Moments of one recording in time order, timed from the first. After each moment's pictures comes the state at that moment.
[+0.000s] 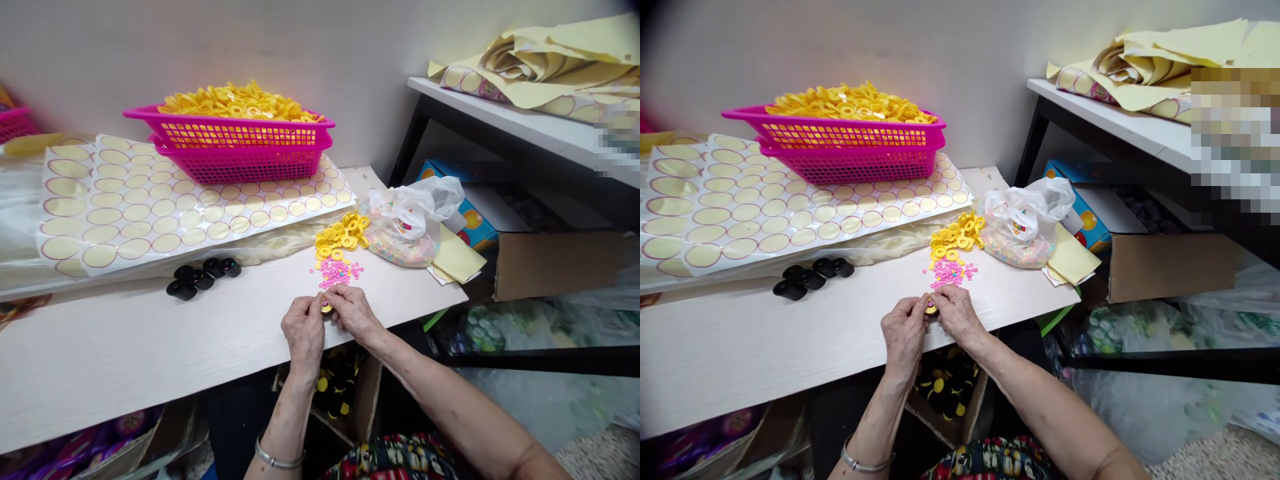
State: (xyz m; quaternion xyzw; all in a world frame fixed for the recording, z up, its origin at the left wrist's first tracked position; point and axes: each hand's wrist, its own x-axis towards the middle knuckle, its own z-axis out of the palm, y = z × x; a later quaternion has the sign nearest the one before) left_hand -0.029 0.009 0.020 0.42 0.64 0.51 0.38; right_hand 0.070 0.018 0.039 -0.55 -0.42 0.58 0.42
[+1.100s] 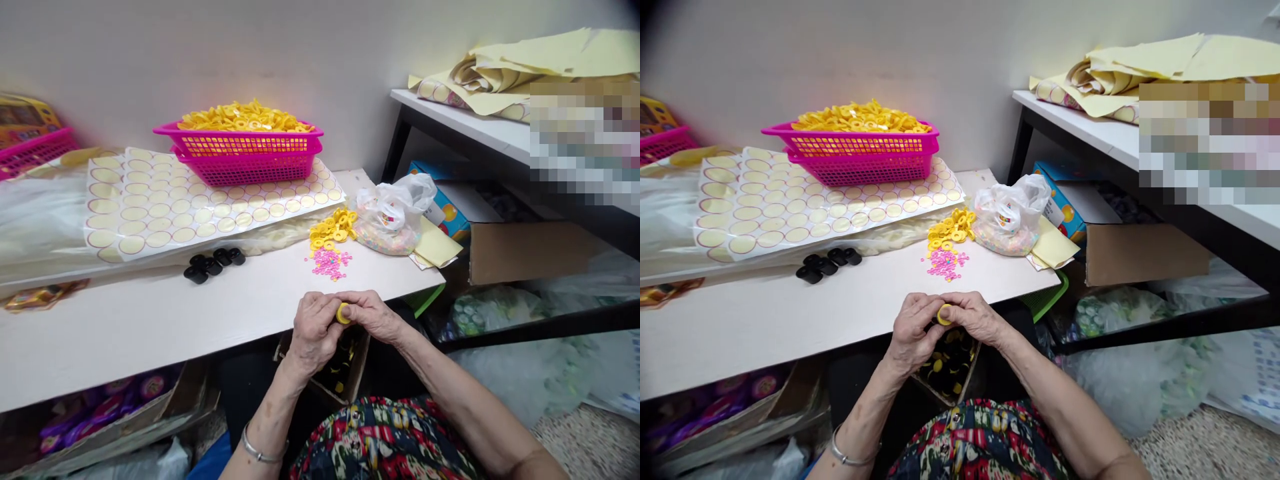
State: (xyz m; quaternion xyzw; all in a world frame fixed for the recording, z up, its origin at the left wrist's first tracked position) left_hand -0.030 -0.045 0.065 0.82 0.36 0.42 0.16; right_hand 0.132 -0.044 0.069 -0.32 -0.46 0.73 0.40
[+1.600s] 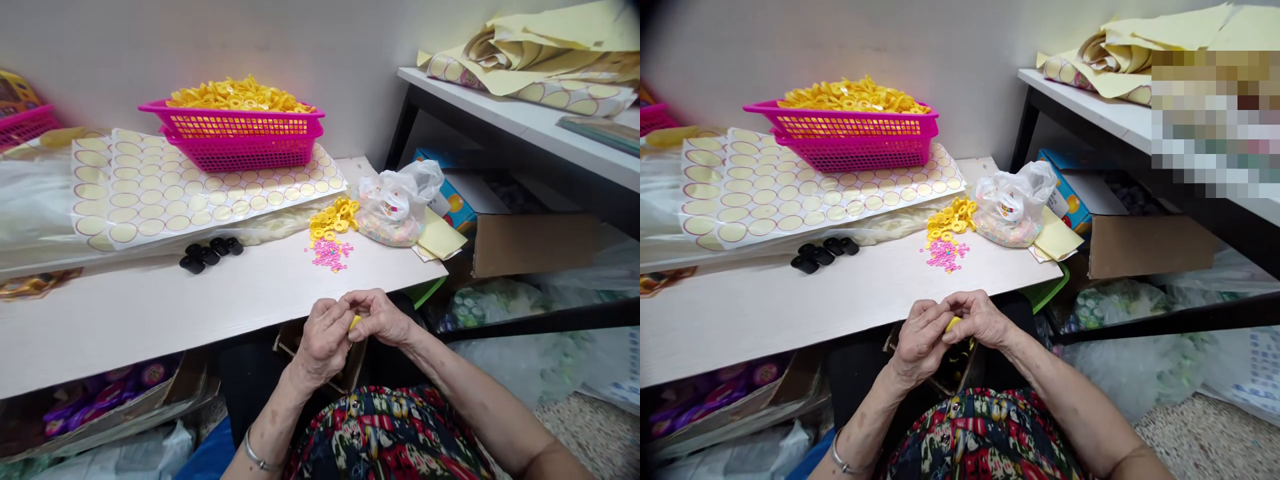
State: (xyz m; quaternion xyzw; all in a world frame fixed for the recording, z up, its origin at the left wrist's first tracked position) left_hand -0.019 -0.064 0.060 0.84 0.26 0.47 0.11; right_hand 0.134 -0.059 0.066 -0.33 -0.40 0.77 0.38
